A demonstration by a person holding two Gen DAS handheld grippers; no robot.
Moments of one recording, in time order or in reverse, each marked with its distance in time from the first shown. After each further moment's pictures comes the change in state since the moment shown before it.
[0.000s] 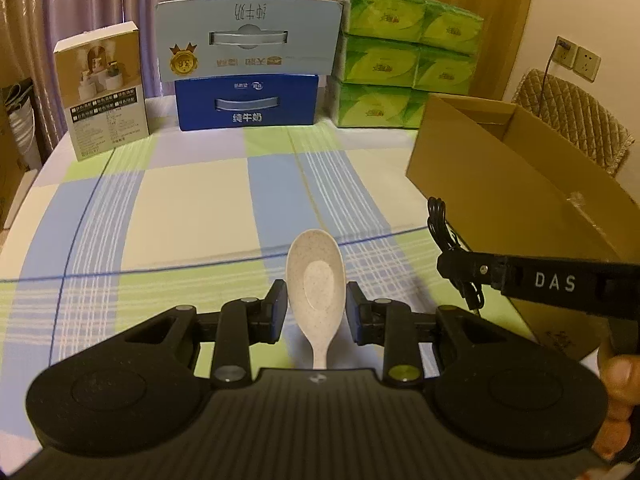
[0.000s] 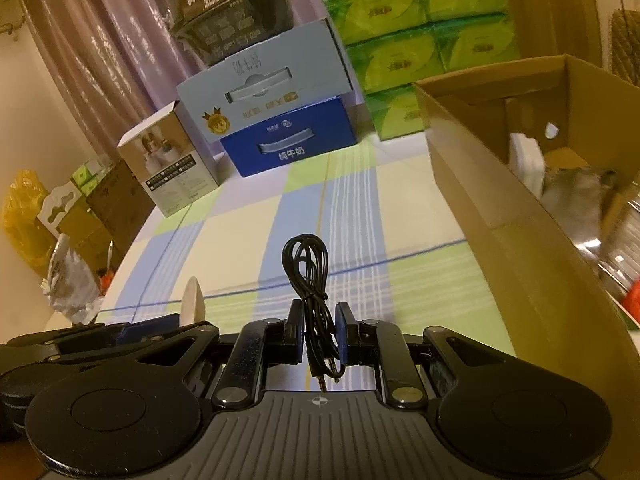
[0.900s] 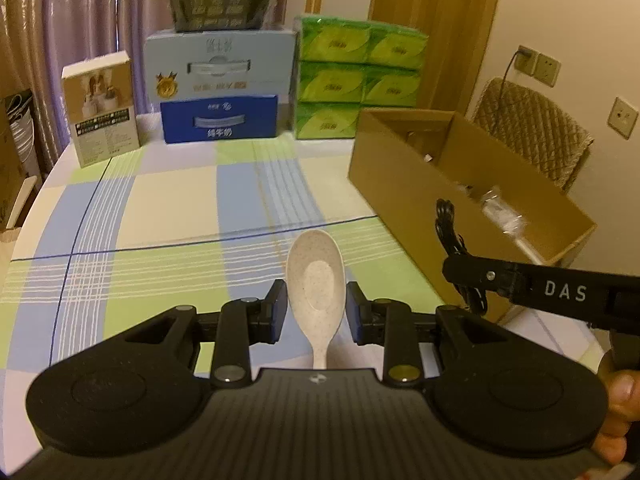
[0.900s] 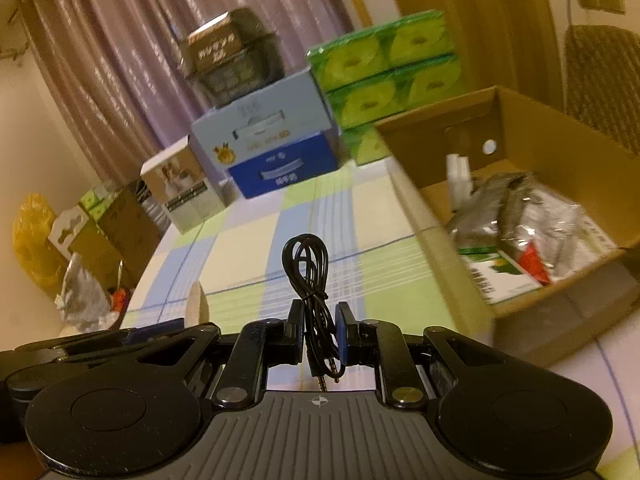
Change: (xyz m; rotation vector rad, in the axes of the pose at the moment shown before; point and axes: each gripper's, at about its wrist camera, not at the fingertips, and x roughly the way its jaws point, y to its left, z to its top) left arm -0.091 -0.063 -0.020 0.010 -0.040 -0.027; right arm -0.123 0.001 -0.029 0.041 -0.083 -0.018
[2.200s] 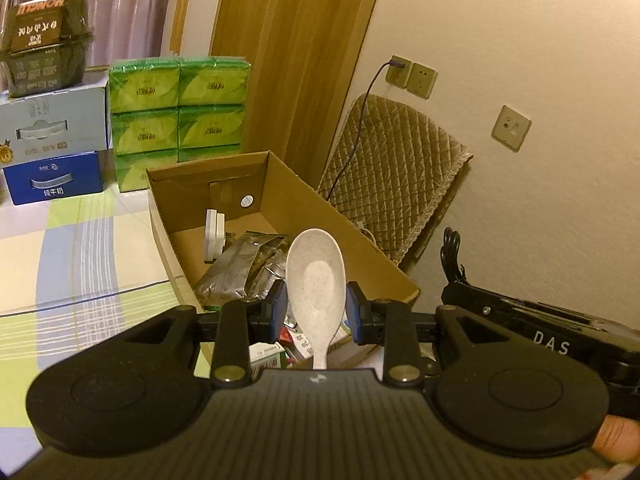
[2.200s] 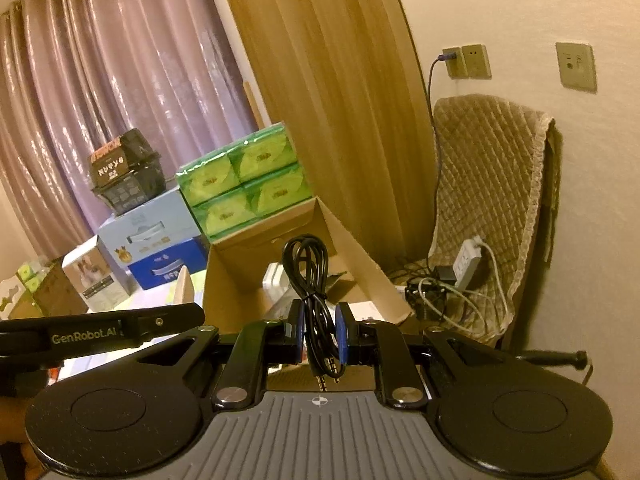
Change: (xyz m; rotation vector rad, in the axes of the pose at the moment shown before) left arm 0.014 -0.191 0.069 0.069 -0.026 -0.273; right arm -0.145 -0.138 0.056 0.041 -0.201 -0.212
